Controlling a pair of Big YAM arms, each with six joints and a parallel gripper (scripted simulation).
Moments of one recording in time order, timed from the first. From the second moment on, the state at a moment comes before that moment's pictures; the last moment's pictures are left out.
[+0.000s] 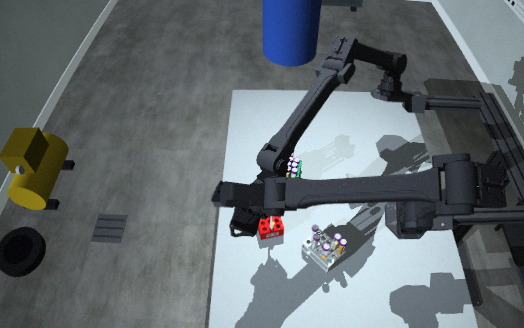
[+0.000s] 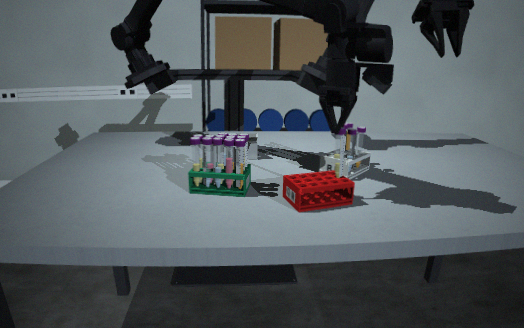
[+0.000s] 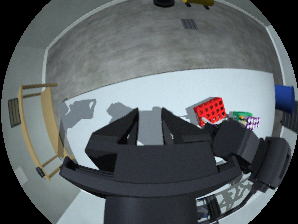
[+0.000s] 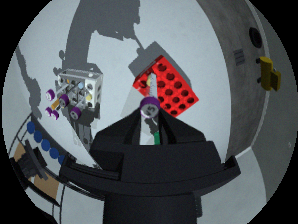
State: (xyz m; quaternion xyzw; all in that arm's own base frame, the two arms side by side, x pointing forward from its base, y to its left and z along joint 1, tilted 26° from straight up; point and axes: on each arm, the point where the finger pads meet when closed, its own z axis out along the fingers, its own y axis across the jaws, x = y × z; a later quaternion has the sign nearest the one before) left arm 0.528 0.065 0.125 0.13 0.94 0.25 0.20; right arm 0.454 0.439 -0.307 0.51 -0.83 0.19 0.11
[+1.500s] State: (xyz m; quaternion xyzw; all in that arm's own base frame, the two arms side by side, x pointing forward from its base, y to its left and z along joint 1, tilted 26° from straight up) left arm 0.528 0.065 0.125 0.13 0.94 0.25 0.20; right arm 0.455 0.456 -0.271 0.51 -0.83 0.19 0.11
